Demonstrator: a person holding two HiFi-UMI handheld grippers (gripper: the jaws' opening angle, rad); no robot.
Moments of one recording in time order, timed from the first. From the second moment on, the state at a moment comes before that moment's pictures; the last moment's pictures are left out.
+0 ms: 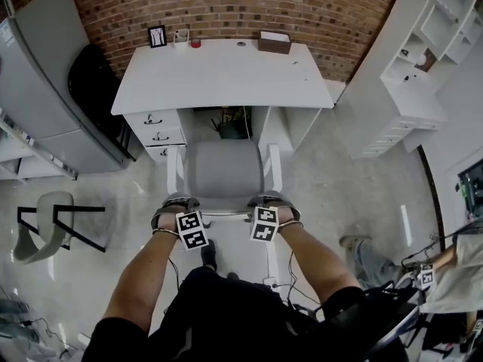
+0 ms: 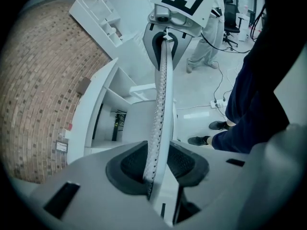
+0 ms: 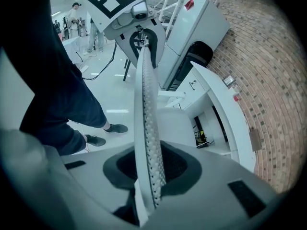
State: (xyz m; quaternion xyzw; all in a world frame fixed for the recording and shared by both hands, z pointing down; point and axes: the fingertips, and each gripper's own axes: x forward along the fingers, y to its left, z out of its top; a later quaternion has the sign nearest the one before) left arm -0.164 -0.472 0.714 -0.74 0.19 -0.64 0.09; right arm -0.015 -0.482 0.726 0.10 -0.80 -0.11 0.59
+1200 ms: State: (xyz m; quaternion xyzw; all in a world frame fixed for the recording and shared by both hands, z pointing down) left arm -0.154 -0.563 0.714 -0.76 0.14 -0.63 0.07; right arm -0.002 -0.586 0.734 0.12 -0.77 -0.09 0.63
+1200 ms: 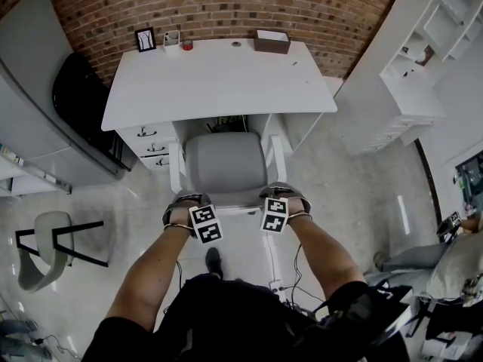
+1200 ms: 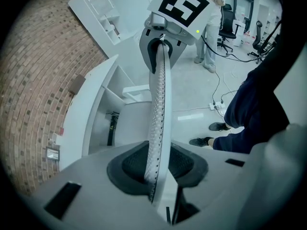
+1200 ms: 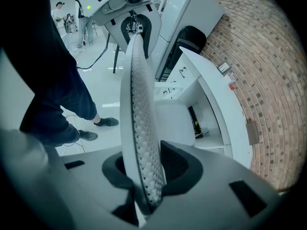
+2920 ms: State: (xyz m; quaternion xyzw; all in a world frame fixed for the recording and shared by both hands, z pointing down) left arm -0.154 -0.615 0.713 -0.82 0.12 -0.56 0.07; right arm -0.002 -0.636 0.713 0.21 -0.77 -0.06 0.60
